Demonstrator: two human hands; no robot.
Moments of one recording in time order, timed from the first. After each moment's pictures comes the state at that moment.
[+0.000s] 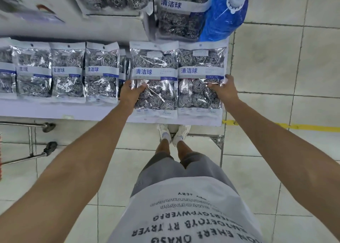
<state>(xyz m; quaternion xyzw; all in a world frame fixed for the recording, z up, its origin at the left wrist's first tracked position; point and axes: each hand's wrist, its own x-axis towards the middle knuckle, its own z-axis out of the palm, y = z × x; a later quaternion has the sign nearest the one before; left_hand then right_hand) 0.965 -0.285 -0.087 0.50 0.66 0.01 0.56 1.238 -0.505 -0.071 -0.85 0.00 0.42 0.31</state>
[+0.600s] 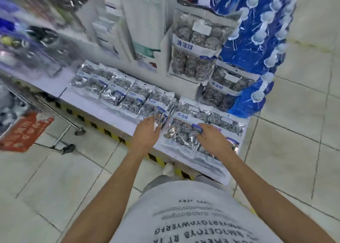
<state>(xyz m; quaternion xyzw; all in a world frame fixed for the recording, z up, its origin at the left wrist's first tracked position) 0.867 -0.357 0.073 0.77 0.59 0.03 0.26 1.132 -0.446 0.076 -0.74 -0.58 0.34 0.07</state>
